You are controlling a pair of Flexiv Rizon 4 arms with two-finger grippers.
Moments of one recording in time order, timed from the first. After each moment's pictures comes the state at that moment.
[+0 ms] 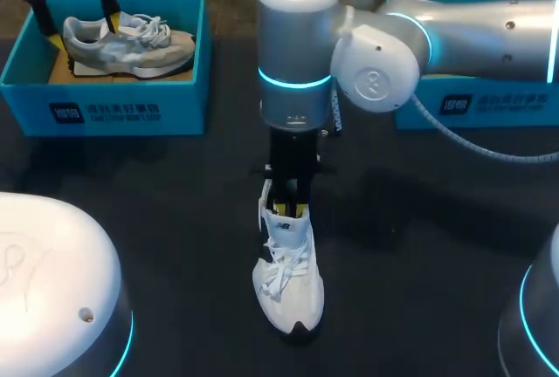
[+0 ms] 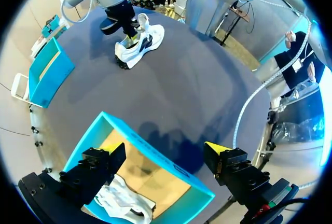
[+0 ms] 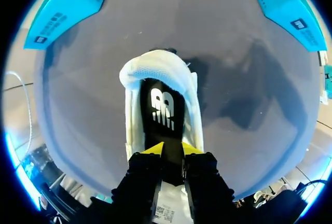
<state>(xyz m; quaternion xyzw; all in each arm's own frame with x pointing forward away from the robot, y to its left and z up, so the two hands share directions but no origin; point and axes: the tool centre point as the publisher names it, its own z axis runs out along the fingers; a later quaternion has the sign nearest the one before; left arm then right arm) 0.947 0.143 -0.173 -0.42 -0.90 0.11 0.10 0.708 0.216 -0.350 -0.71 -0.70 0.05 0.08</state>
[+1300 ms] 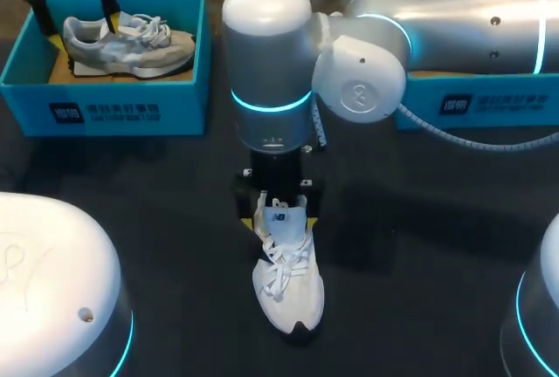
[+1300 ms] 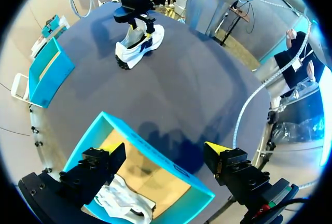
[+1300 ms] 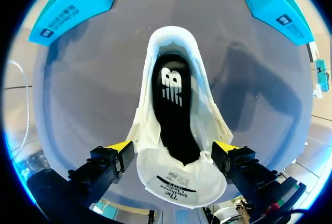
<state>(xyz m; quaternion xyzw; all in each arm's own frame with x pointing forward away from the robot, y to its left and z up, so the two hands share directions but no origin) 0.947 0.143 -0.173 -0.42 -0.90 0.11 0.10 0.670 0.233 -0.331 -0.72 -0.69 0.04 0.03</state>
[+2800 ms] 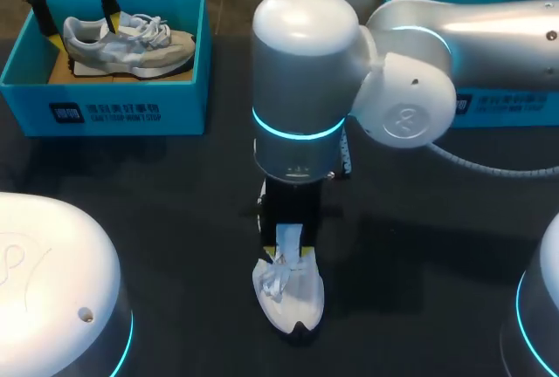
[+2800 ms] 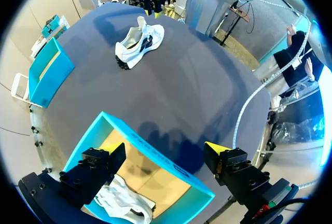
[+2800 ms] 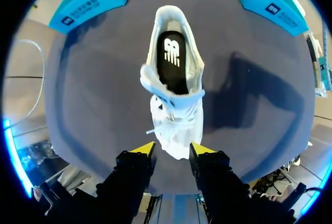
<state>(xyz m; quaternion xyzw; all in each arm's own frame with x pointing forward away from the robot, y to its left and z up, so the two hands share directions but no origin) 0.947 0.143 -0.173 -0.42 -0.90 0.11 0.10 0.598 0.225 -0.287 -0.71 -0.70 0.01 0.04</state>
